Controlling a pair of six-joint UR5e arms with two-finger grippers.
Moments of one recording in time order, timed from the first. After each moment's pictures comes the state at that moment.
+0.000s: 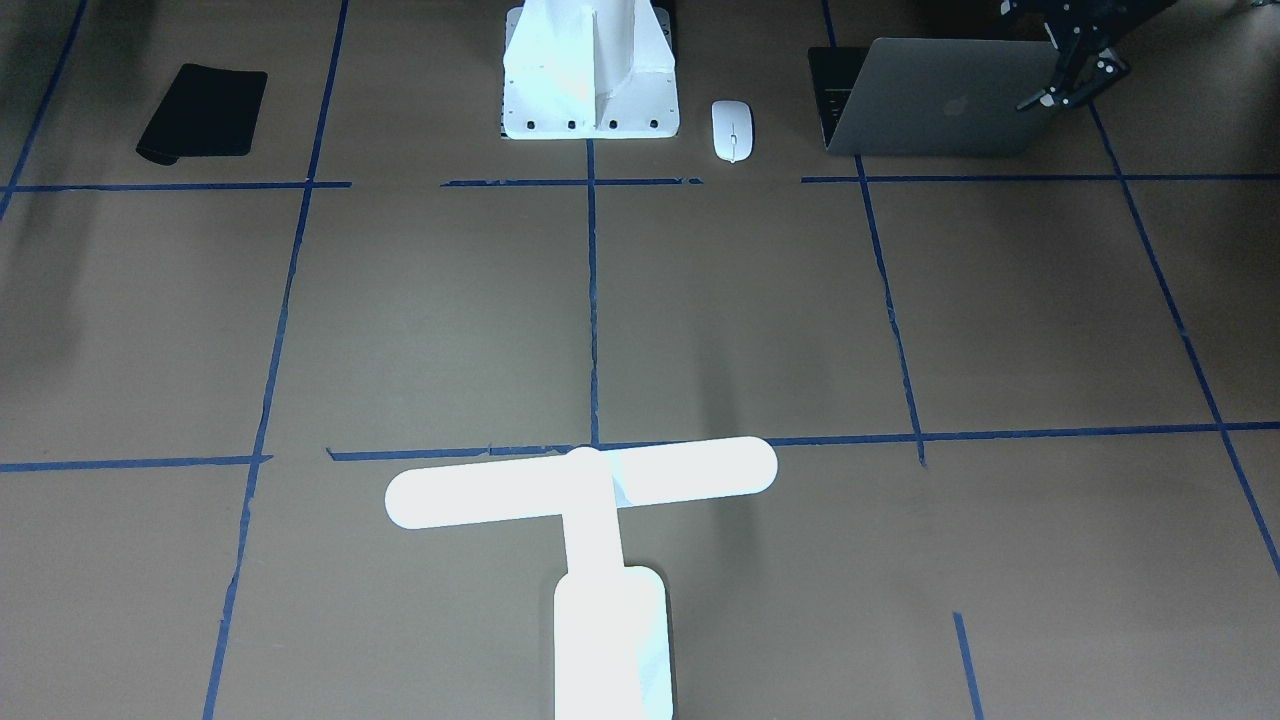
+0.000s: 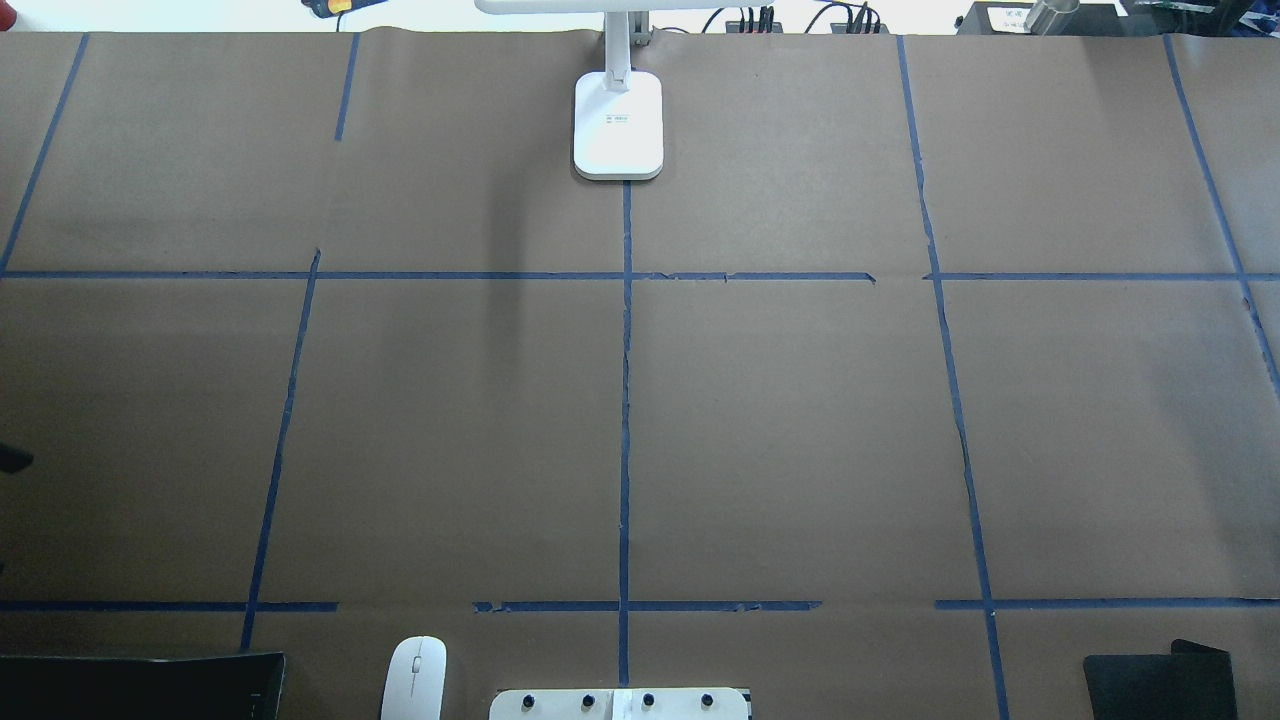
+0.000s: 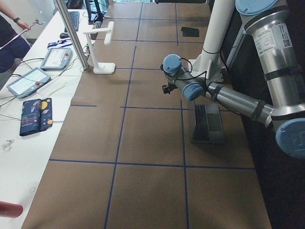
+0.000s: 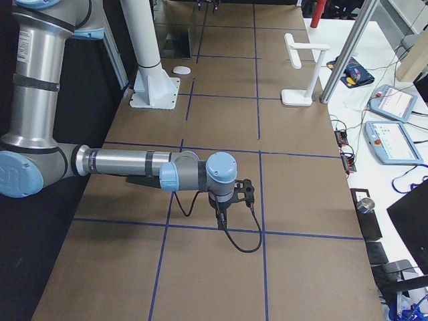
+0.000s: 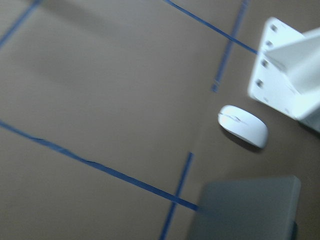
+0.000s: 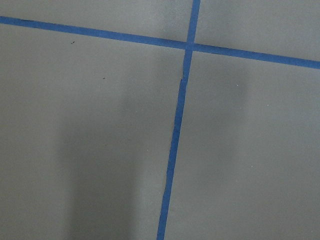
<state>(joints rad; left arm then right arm) -0.96 -1.17 -2.31 -2.00 -2.59 0.31 1.51 -1.78 1.77 -1.48 2.34 -0.04</state>
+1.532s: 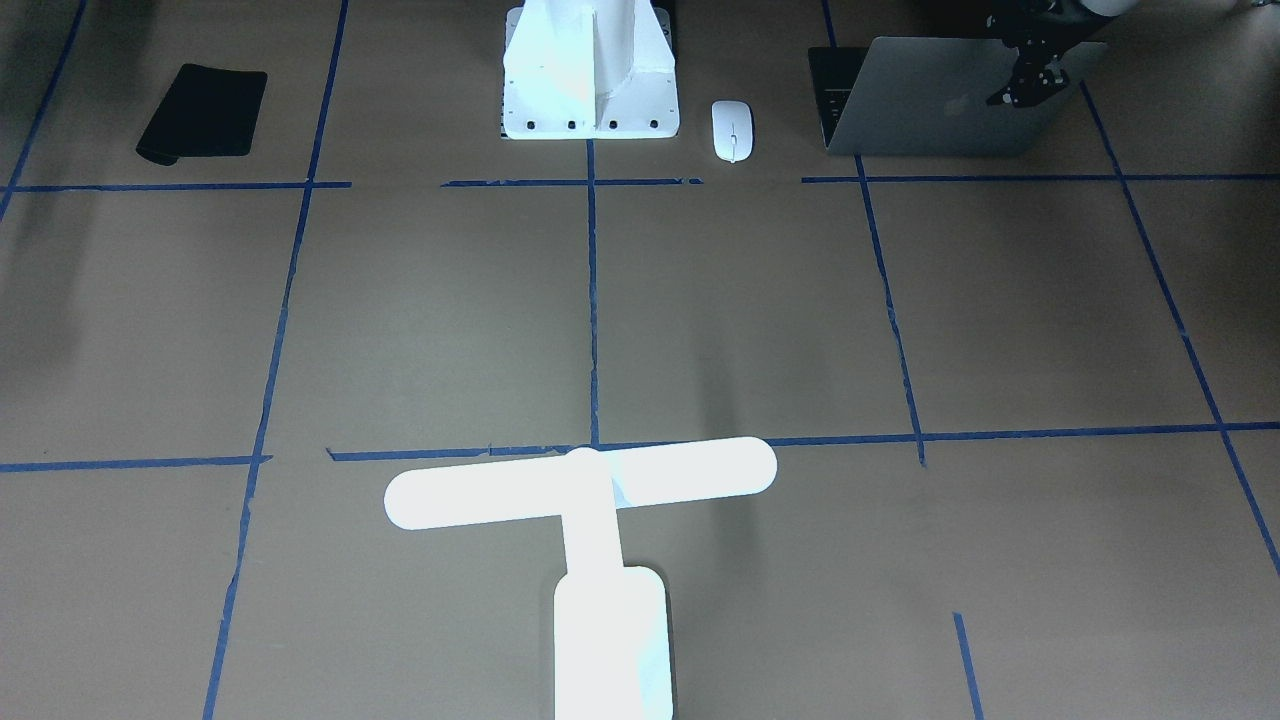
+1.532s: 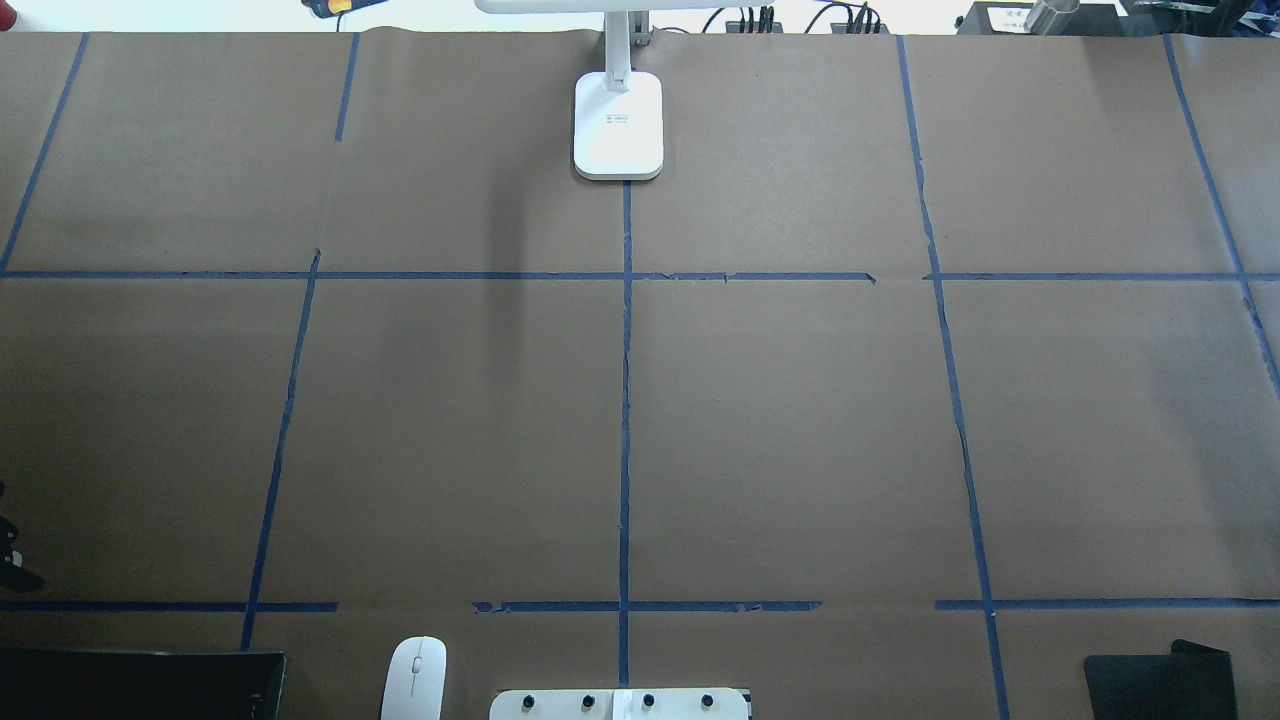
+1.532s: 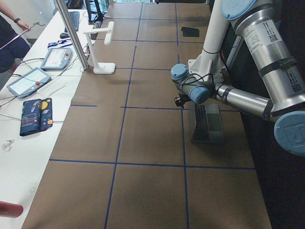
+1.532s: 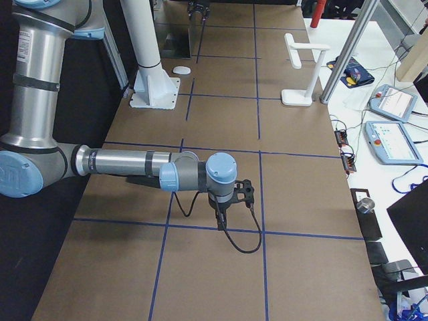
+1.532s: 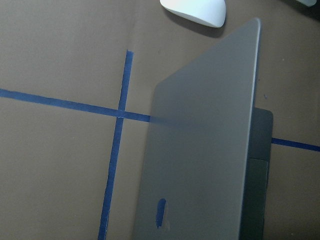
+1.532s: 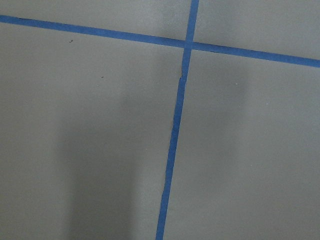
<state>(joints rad) -0.72 -1.09 -2.29 -1.91 -2.39 0.45 1.51 -1.78 1.76 -1.48 2.34 -0.04</state>
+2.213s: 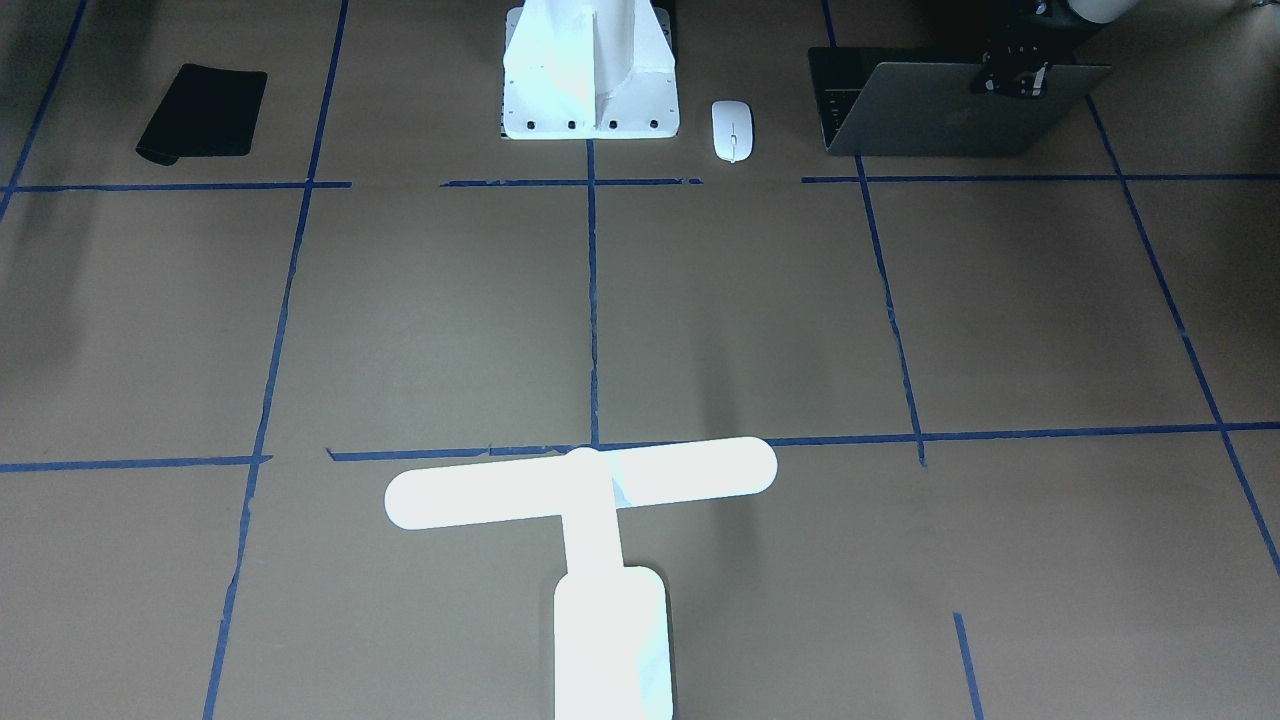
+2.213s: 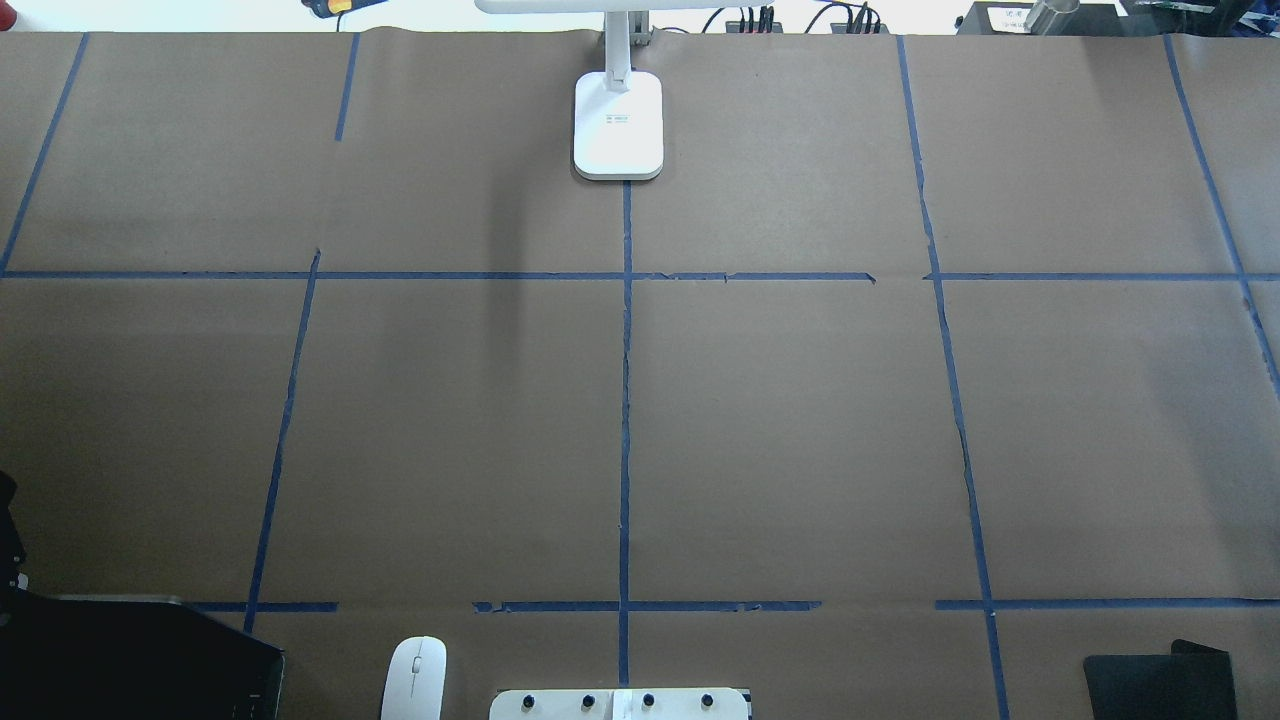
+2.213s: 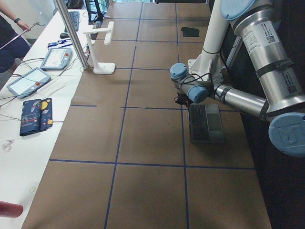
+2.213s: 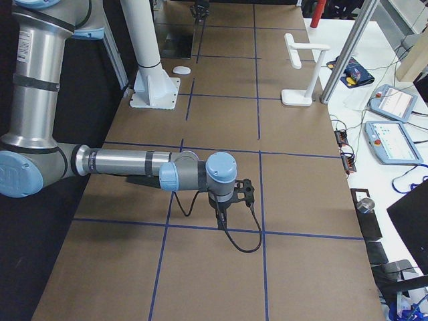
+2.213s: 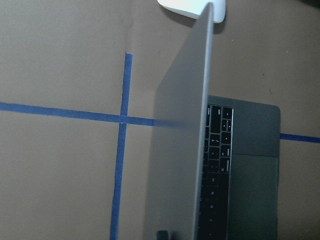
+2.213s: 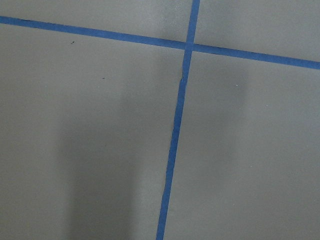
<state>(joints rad) -0.74 -1.12 -2.29 -1.91 -2.36 0.58 1.51 -1.78 1.77 -1.48 2.34 -0.04</state>
